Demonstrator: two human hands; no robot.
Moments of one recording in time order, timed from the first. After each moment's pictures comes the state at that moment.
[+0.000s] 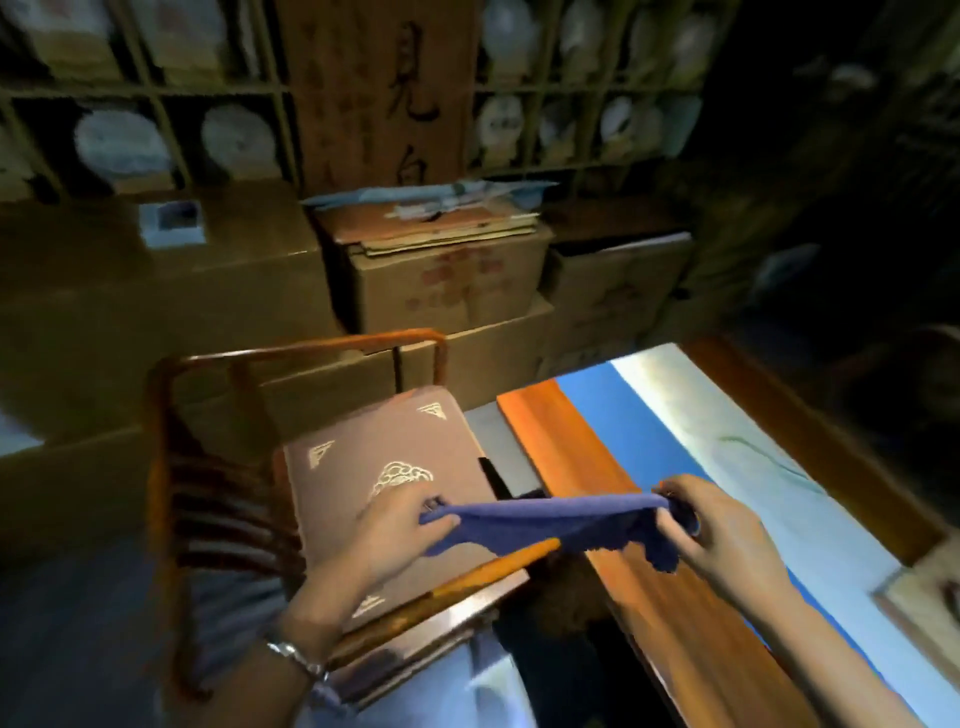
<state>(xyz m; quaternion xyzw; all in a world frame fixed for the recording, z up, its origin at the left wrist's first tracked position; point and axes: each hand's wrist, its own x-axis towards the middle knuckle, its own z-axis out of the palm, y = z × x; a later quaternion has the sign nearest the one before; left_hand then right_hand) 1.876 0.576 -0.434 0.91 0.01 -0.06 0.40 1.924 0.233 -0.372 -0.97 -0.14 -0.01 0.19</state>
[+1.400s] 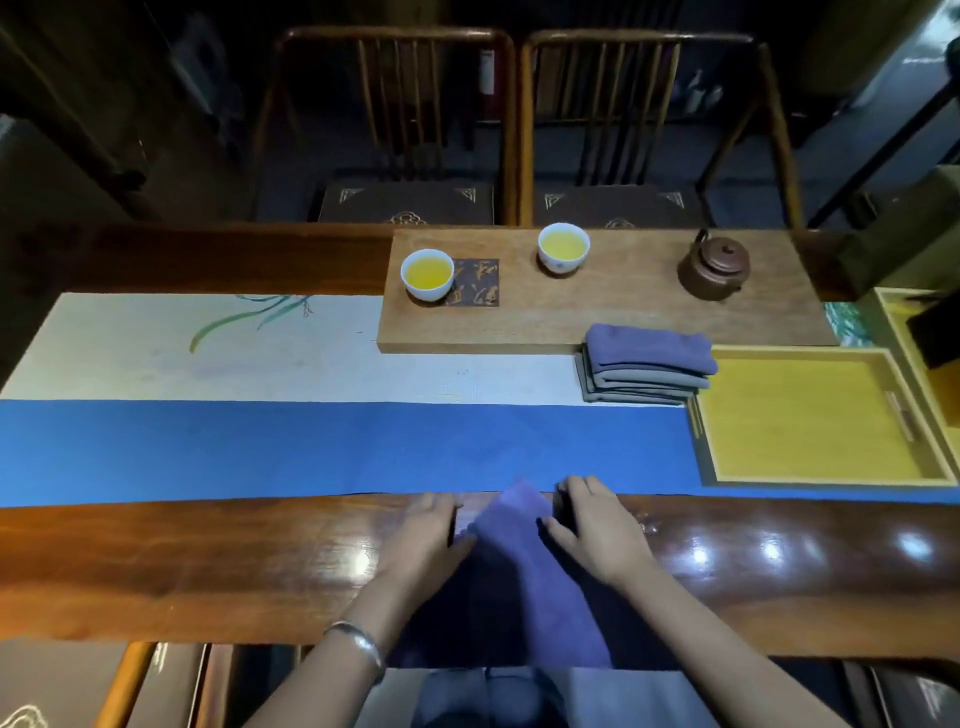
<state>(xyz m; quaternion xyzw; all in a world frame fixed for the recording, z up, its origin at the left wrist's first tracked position) 1.840 0.055 -0.564 0.84 -0.42 -0.31 0.11 1.666 -0.102 -0.554 -0.88 0.39 0.10 0.27</state>
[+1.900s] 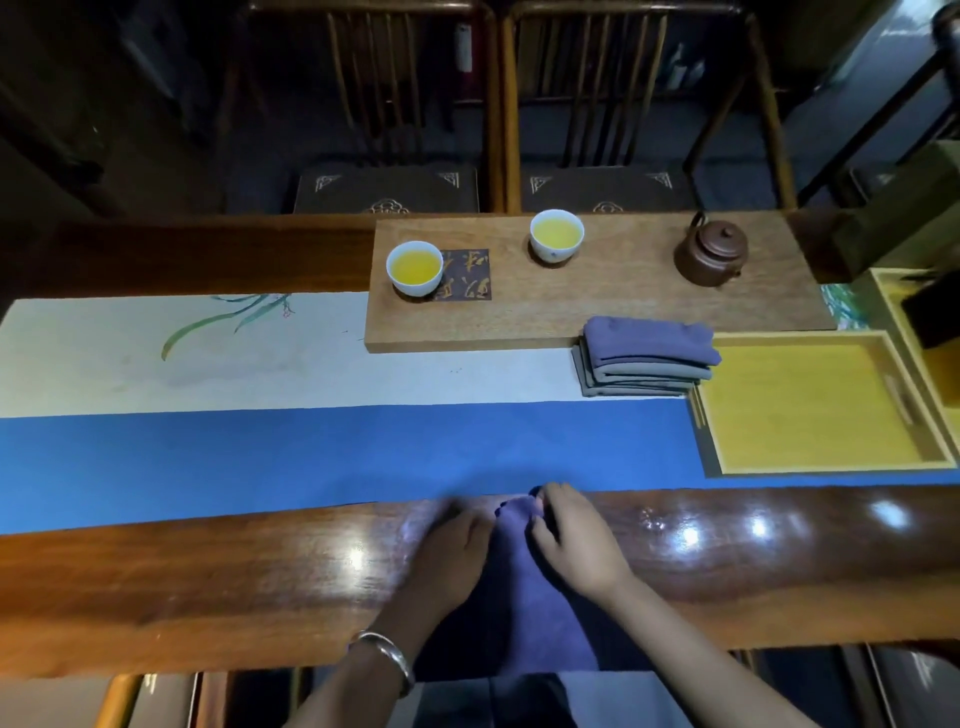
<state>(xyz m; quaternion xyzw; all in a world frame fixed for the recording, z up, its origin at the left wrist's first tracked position) 1.821 0.038 -0.585 0.81 -0.32 -0.42 0.24 1.687 -0.080 -0.560 -0.85 0.38 0.01 0.36</state>
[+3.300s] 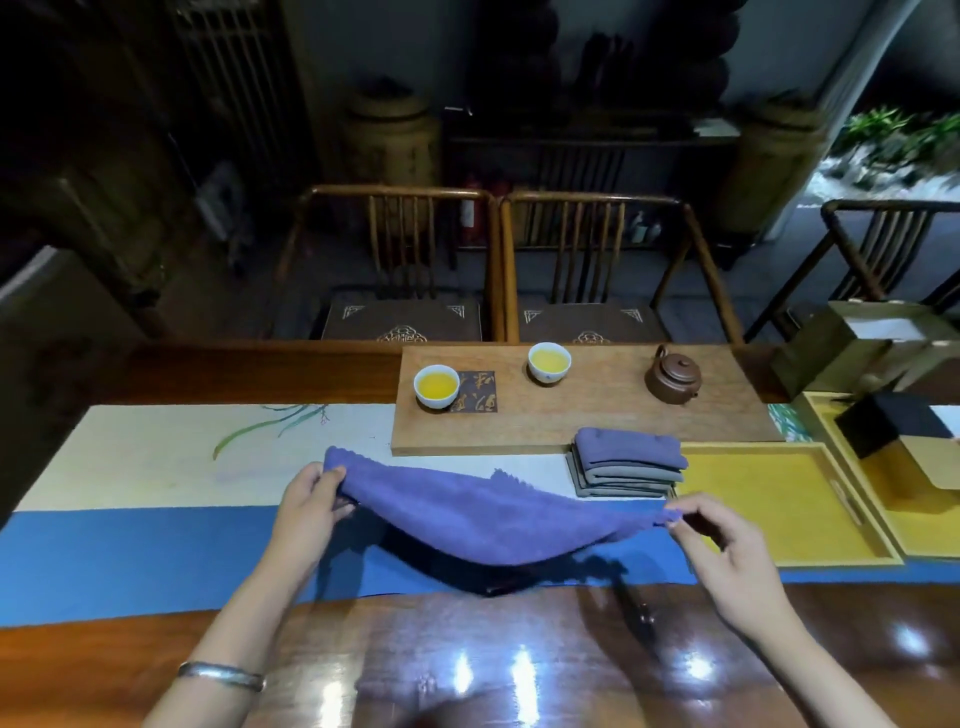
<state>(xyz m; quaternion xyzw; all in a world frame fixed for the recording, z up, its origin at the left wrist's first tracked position) 1.978 0.055 -0.439 0.74 -0.10 -0.30 0.60 1.630 -0.133 -0.400 -0.78 0.36 -0.31 0.41</state>
